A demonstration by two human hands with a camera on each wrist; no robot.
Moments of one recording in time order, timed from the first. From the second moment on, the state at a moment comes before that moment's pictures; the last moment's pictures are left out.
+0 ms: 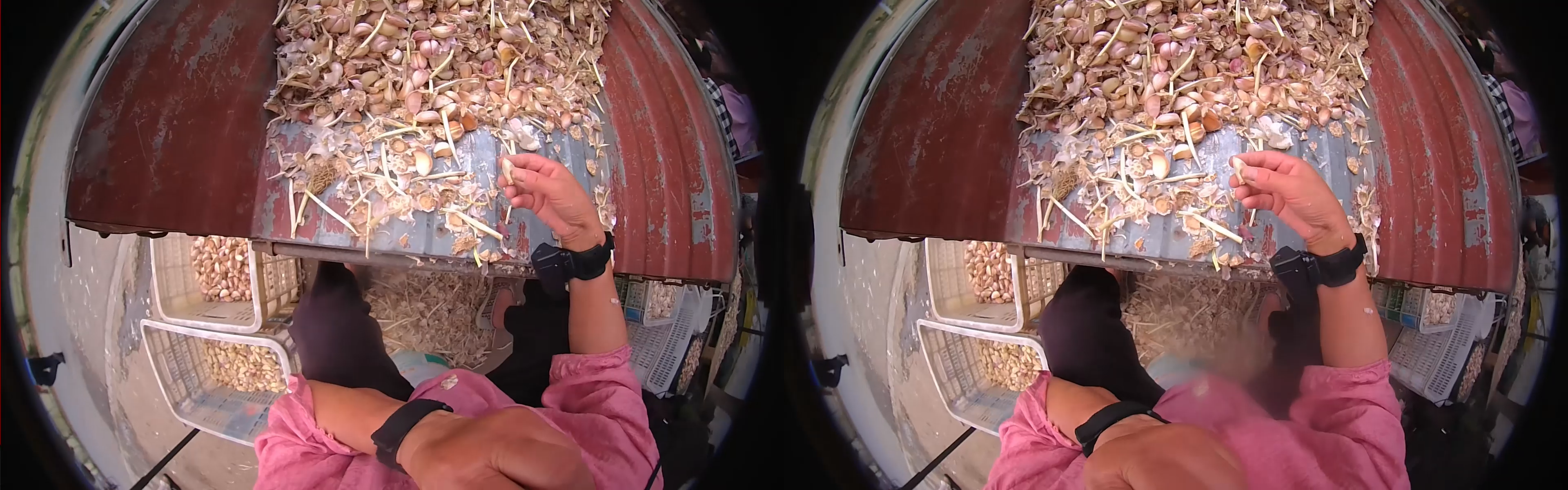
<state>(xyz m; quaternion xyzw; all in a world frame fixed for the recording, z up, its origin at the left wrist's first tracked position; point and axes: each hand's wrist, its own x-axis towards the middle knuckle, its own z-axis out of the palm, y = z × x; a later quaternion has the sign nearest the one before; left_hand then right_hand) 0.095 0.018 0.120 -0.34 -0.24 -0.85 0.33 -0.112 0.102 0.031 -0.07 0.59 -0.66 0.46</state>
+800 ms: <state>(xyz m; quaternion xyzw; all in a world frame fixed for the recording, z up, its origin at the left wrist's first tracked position) 0.083 0.002 0.081 -0.02 -0.22 -0.97 0.11 -0.087 0.098 0.072 -0.17 0.68 -0.64 0.31</state>
